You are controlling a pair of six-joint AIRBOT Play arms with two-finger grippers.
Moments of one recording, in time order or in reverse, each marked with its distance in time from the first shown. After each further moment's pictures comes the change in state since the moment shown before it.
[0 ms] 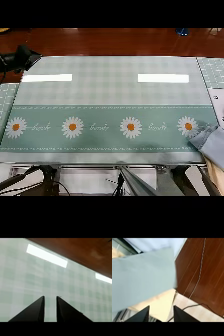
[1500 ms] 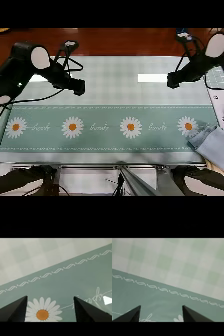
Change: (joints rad) left arm -0.687 -0.074 0.190 0.887 -0.460 -0.374; right arm 1.112 -0.452 0.000 0.327 -0.373 -0.014
